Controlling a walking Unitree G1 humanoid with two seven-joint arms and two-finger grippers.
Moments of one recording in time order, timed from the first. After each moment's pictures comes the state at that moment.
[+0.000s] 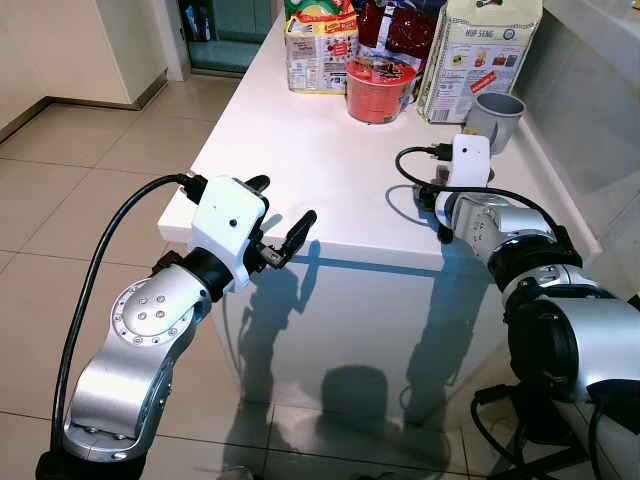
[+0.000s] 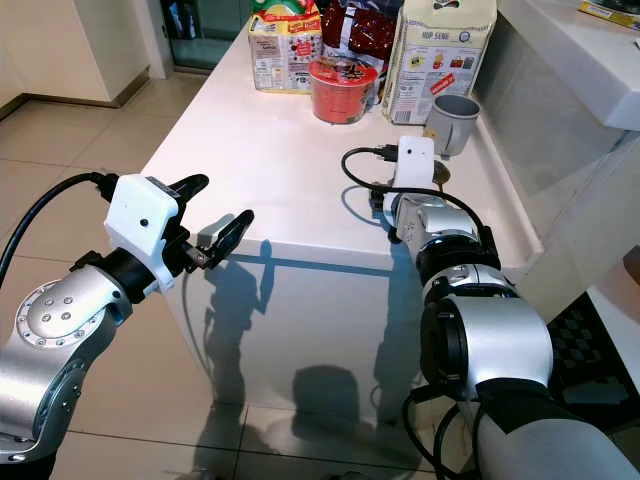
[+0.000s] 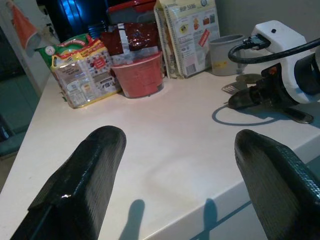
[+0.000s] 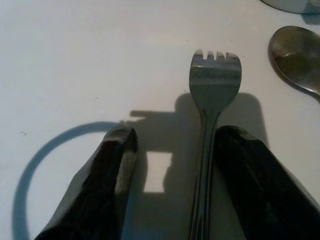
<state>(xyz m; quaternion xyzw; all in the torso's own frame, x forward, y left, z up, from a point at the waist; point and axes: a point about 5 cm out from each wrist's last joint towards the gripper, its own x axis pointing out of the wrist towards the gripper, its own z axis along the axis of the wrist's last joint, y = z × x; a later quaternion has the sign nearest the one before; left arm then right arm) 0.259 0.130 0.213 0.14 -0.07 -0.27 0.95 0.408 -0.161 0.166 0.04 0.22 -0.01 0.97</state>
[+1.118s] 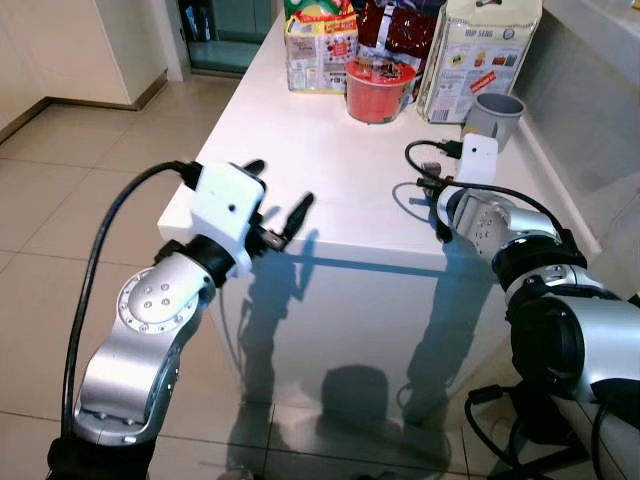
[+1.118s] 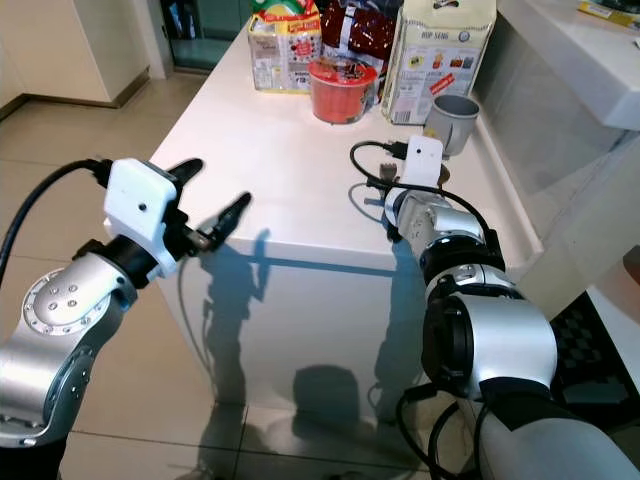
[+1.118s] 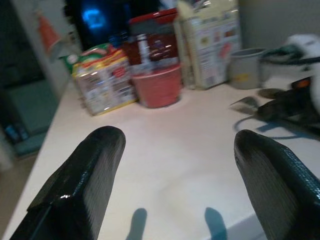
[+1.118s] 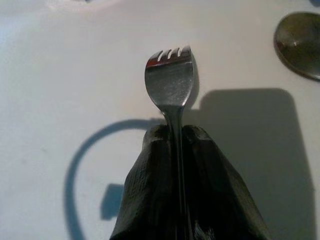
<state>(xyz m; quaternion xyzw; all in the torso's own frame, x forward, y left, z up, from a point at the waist) 0.271 0.133 0.220 0.13 -0.09 -0.23 0.96 0.409 -0.163 0.170 0.12 0.21 0.00 0.97</state>
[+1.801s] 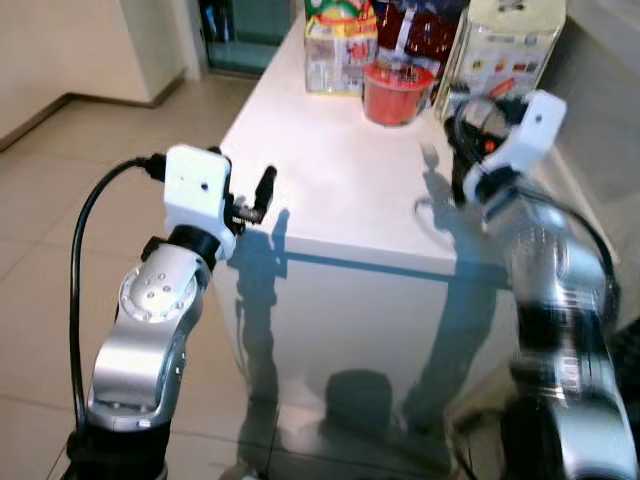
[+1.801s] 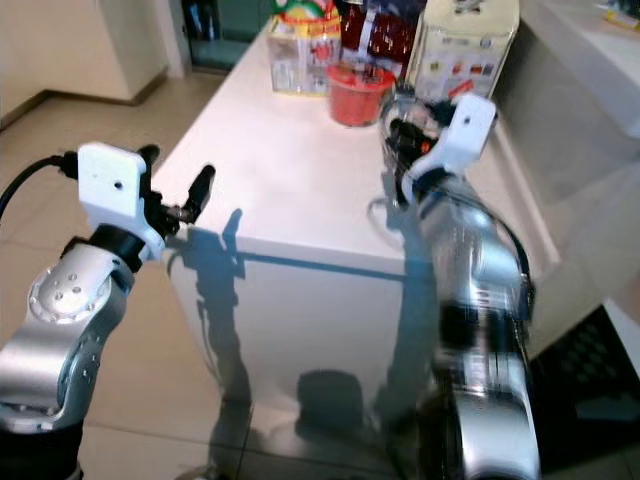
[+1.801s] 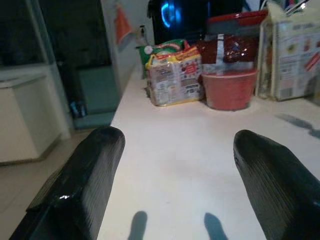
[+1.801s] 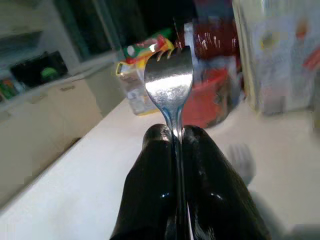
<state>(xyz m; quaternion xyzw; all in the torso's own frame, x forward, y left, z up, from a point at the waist) 0.280 0.143 0.218 0.08 -0.09 -0.12 0.99 0.342 -0.163 0.234 0.12 -0.08 0.10 0.98</state>
